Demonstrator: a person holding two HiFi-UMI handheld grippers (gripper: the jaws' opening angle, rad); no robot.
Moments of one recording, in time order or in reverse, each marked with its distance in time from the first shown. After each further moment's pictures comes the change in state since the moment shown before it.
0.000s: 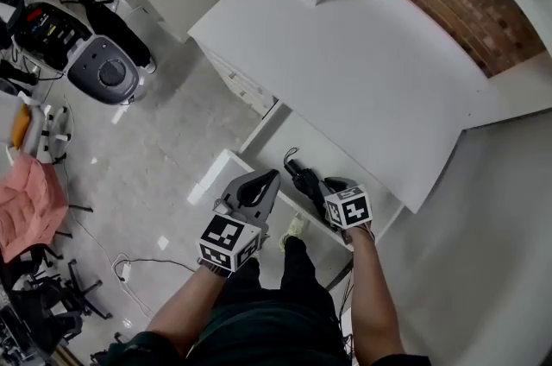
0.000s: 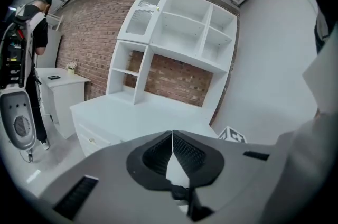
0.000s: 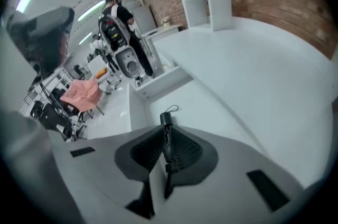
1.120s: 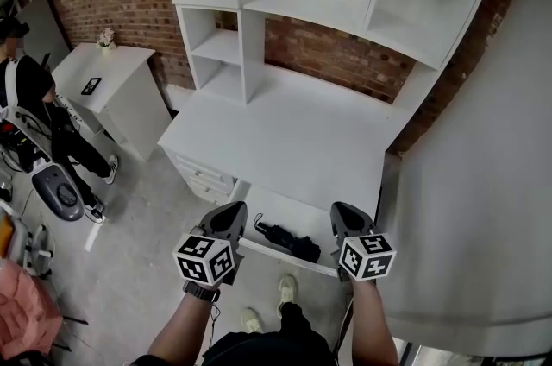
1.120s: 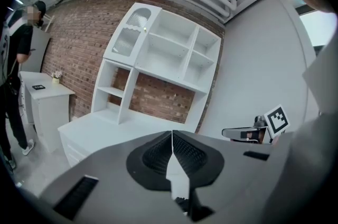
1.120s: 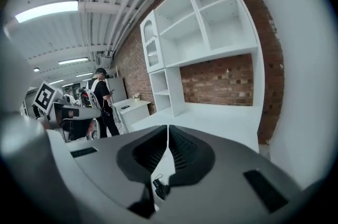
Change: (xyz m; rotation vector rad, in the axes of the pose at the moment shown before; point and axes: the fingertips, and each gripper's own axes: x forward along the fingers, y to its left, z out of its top) left arm -0.079 -0.045 0.097 0.035 -0.111 -0.182; right arm -0.318 0.058 0.078 0.177 -0.770 -0.418
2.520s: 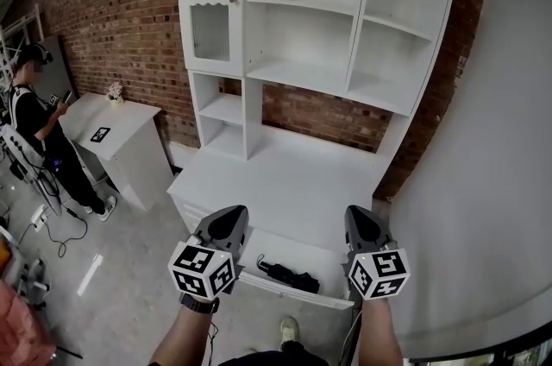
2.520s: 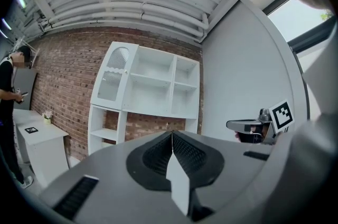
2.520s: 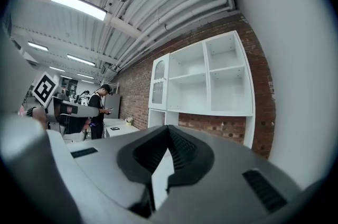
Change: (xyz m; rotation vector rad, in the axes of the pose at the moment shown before) left arm -0.084 -0.063 0.146 0.215 -0.235 -0.062; right arm -0.112 0.057 0.160 -0.227 -0.360 -0.110
